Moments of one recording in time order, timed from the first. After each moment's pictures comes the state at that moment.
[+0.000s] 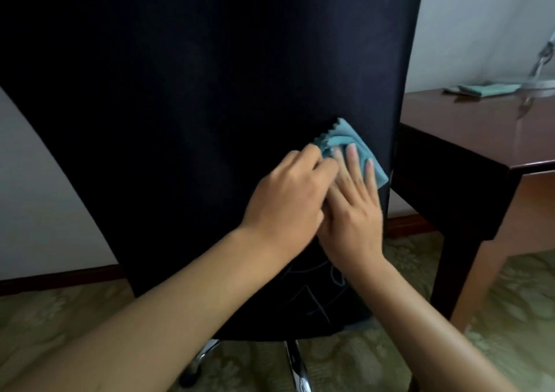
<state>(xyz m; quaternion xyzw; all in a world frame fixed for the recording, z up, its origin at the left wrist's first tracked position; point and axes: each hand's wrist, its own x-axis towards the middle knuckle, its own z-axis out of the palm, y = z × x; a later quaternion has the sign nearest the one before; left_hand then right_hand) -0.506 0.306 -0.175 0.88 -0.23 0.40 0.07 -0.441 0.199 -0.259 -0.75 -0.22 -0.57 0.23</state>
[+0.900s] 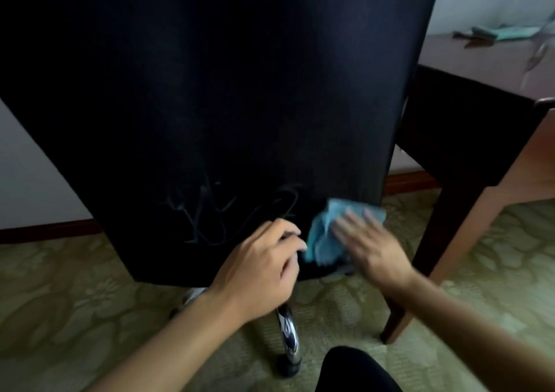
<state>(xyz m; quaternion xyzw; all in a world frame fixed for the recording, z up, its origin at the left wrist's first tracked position) -0.539 0.344 -0.338 0.92 -0.25 0.23 0.19 -0.437 0.100 -0.420 -0.82 -0.41 -0.39 -0.05</state>
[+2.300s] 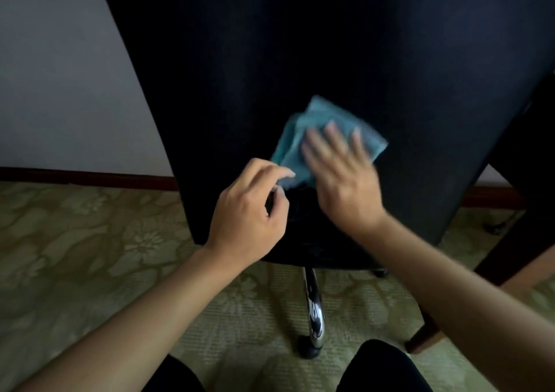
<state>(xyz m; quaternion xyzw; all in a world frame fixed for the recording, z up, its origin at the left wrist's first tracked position) -0.555 0.431 -0.314 0.86 -0.10 0.42 0.25 -0.429 0.274 -0.332 -0.74 -0.42 -0.52 0.08</state>
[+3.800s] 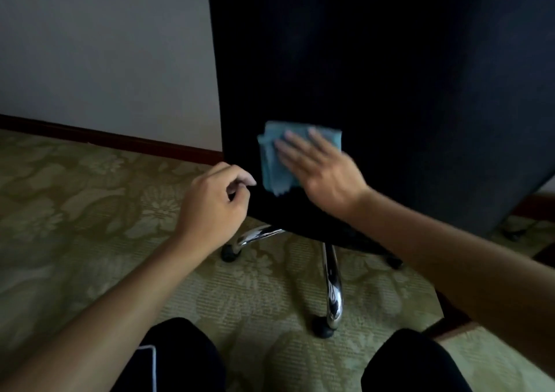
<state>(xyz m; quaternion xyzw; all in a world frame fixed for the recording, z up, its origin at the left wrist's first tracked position) -0.607 0.545 -0.369 0.88 0.07 0.34 0.32 -0.455 0.375 -0.358 -0.72 -0.51 -0.42 -0.22</state>
